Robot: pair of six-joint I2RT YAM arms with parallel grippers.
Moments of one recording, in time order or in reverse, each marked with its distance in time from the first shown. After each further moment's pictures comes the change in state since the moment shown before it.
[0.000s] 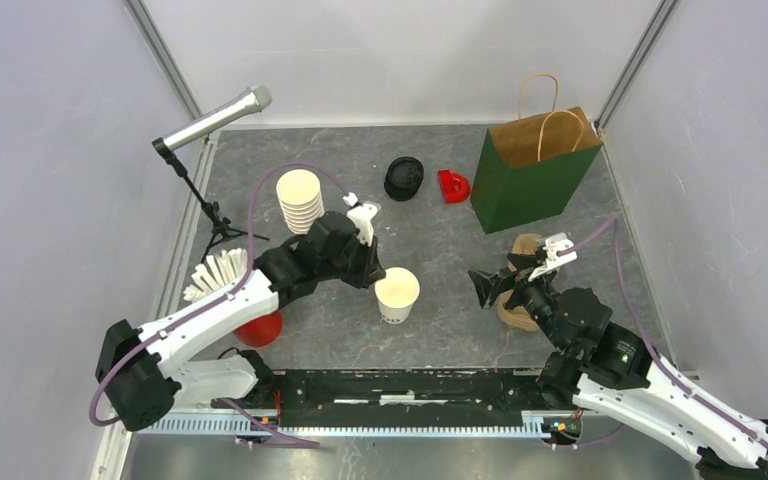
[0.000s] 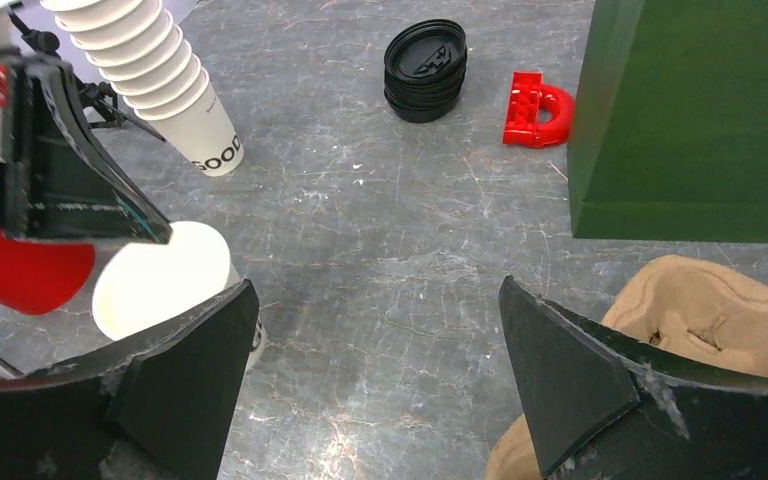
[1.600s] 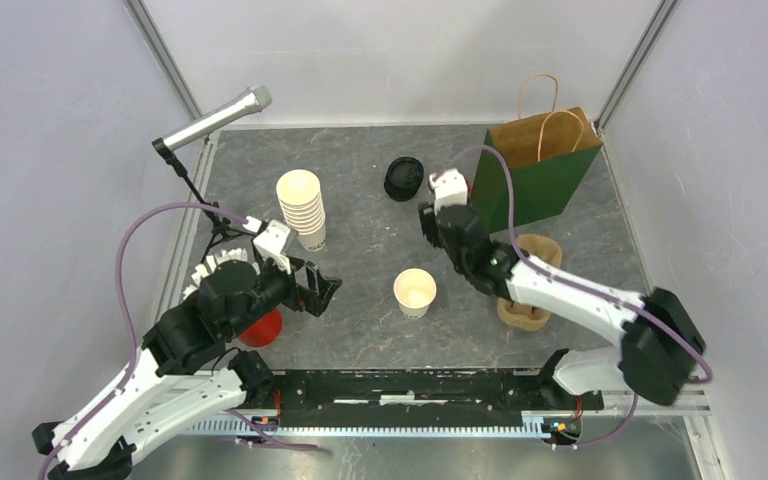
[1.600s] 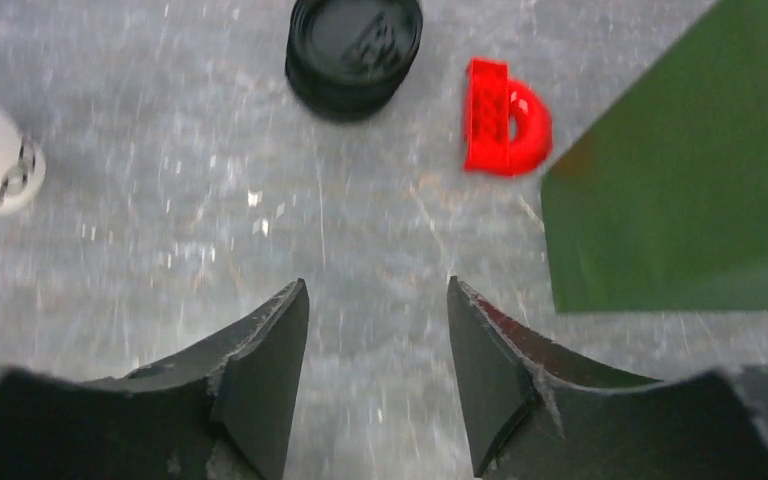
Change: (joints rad) left arm -0.070 -0.617 -0.050 -0.208 -0.302 0.089; right arm -0.124 0.921 0.272 0.341 0.072 -0.116
